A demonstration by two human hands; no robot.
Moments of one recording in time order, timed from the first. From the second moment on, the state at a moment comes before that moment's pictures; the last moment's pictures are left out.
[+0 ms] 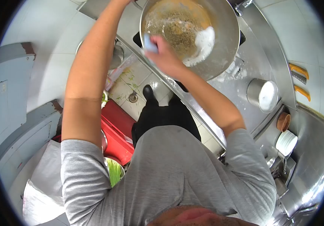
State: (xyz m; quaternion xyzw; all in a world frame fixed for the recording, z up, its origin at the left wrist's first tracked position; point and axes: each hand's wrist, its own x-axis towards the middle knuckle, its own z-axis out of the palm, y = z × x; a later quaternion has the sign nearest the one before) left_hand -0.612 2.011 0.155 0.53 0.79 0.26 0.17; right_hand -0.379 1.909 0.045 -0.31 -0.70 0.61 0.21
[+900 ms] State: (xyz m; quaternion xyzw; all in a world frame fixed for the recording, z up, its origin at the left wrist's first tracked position) left_hand -0.605 2.008 0.154 0.55 0.81 0.20 0.08; right_hand -0.454 2.109 0.010 -0.25 -0.43 0.69 0.52
